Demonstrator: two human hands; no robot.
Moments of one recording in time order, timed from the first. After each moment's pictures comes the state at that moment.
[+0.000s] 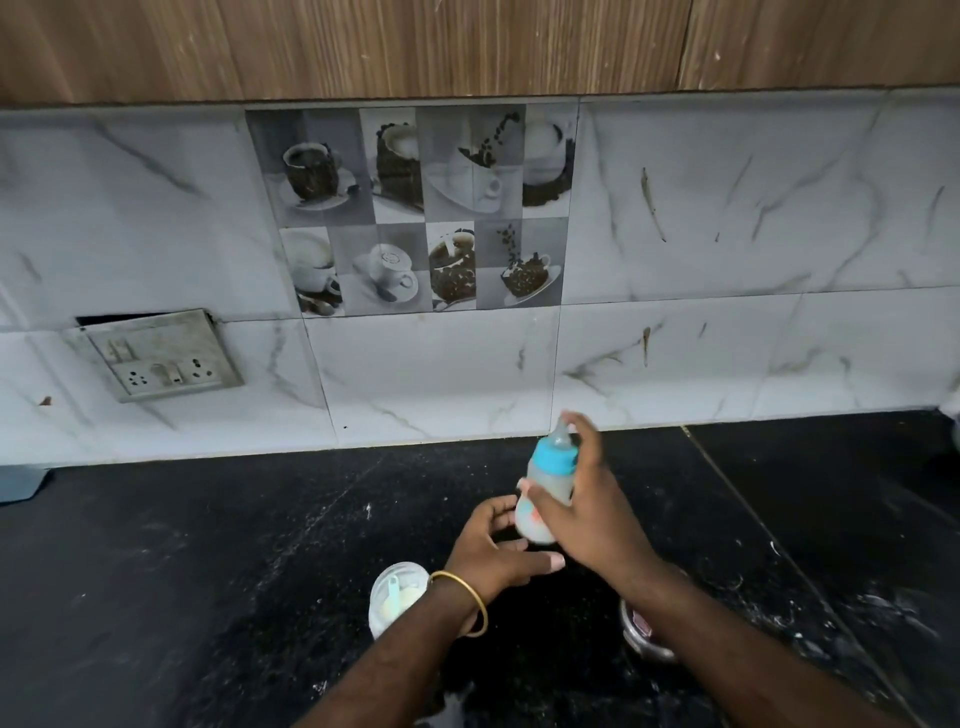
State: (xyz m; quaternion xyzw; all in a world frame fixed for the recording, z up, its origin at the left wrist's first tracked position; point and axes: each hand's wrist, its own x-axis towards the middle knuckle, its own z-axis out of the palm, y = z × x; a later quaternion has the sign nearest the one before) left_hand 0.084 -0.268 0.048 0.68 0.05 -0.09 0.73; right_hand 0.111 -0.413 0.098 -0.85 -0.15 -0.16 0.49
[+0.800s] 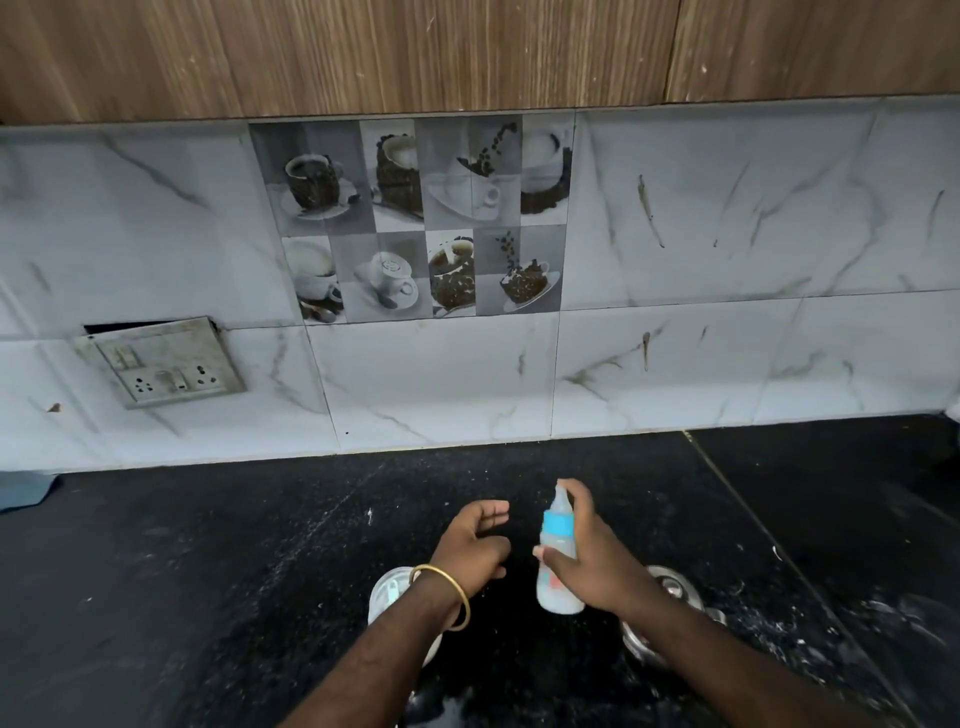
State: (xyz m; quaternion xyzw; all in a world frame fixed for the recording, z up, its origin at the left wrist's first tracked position) left_hand 0.094 -0.254 0.055 0.73 0.09 -0.07 0.67; right_hand 0.105 -0.434 0.056 -0.90 -0.16 -0.02 0.41
